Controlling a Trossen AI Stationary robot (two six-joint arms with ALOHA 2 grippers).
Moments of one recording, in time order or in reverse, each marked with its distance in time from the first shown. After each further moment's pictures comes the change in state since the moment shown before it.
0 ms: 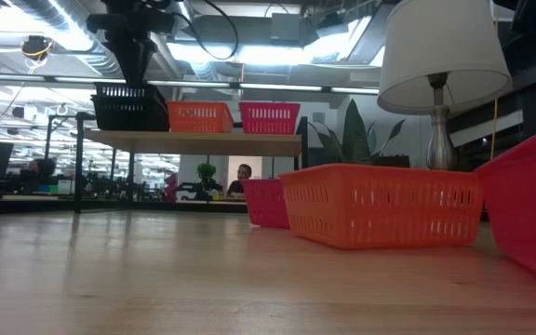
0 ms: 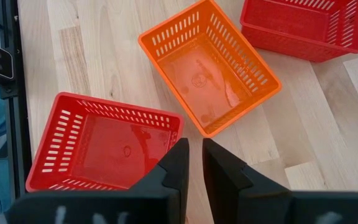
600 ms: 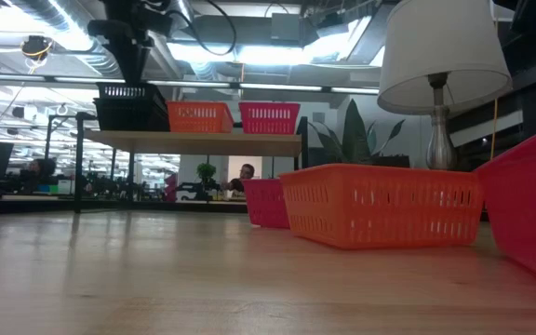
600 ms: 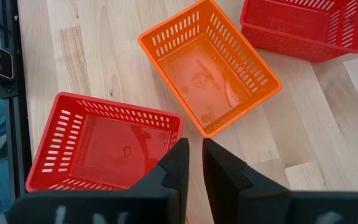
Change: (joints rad) left arm 0.000 -0.017 0.000 0.005 -0.108 -0.005; right arm 0.000 0.000 0.000 0.000 0.000 0.000
